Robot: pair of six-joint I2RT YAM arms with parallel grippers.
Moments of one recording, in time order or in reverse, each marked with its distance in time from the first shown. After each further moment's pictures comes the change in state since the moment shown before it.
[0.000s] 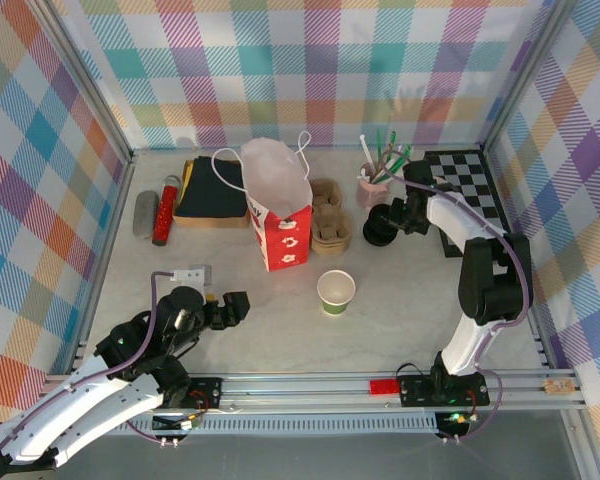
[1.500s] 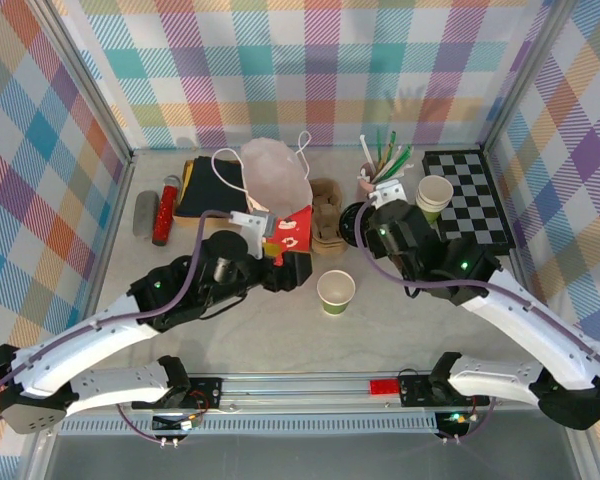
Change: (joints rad) left arm -0.203 0.563 0.570 0.222 0.099 0.121; right arm 0.765 -0.686 0.013 -0.206 0.650 -0.278
